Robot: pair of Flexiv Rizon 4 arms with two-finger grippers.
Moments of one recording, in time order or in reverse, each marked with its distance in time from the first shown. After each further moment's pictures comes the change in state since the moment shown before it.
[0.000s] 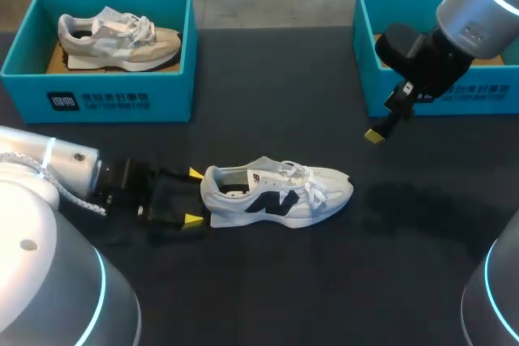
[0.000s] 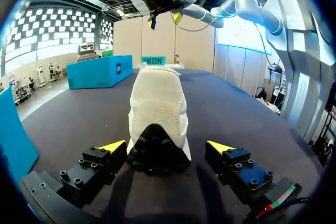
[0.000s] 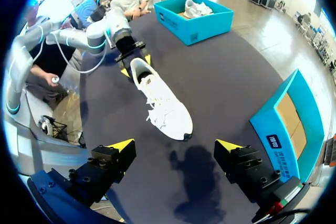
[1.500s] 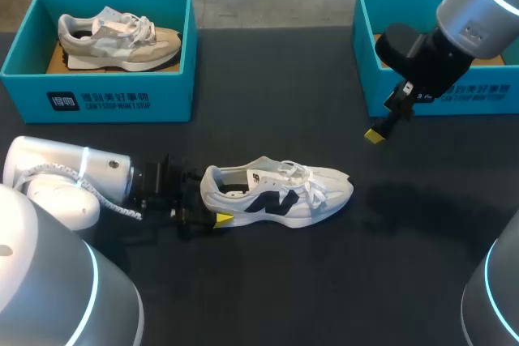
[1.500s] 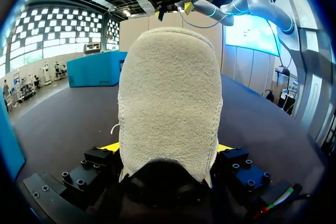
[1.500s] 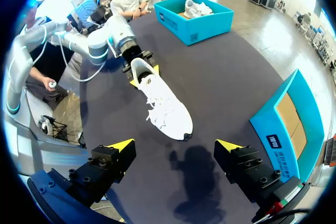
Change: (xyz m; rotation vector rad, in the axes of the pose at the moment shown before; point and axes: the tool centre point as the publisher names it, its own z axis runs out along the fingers) left arm -0.012 -0.001 0.054 0.012 -0.049 -0.027; right arm 0.000 0.000 0.000 0.000 0.000 0.000
